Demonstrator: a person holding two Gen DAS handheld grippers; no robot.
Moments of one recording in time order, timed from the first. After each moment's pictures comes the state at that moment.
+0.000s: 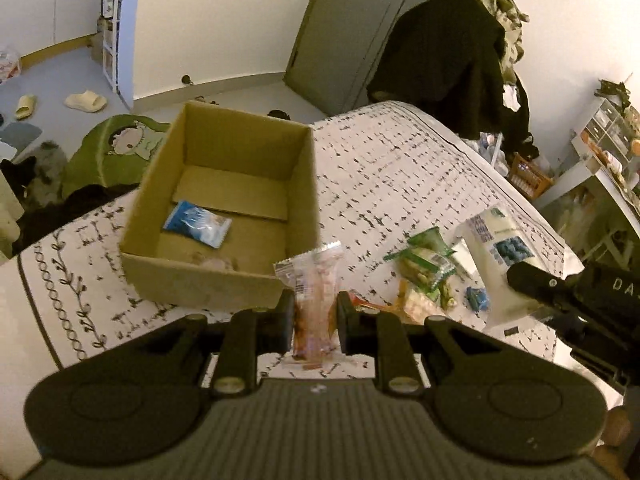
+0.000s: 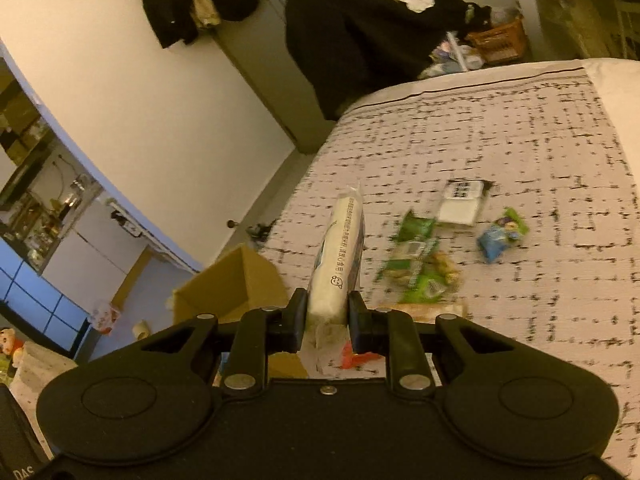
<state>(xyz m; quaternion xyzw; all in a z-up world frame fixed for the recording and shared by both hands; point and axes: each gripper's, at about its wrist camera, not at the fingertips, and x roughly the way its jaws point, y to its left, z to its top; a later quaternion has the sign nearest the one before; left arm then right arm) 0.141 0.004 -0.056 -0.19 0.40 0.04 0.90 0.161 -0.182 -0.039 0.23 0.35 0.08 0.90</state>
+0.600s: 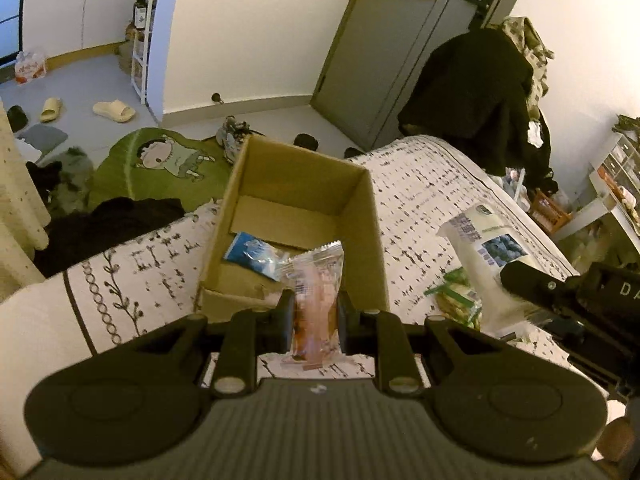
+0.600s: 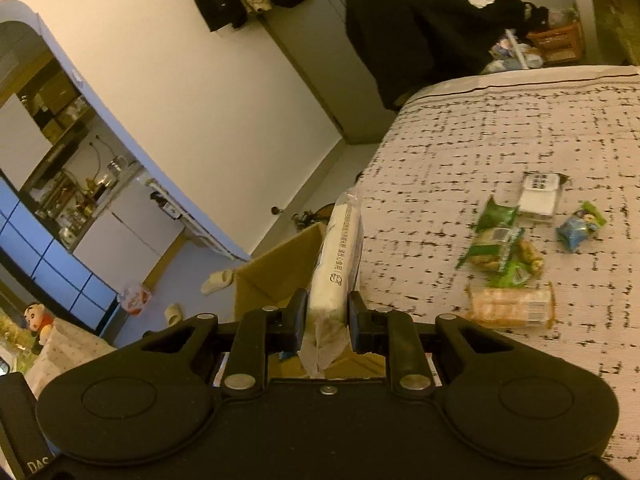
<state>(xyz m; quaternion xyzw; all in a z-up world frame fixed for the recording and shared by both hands) 0.128 0.059 -0.044 -0.20 0.37 0.07 0.90 0.157 -0.117 -0.027 0.22 0.34 0.15 0.90</state>
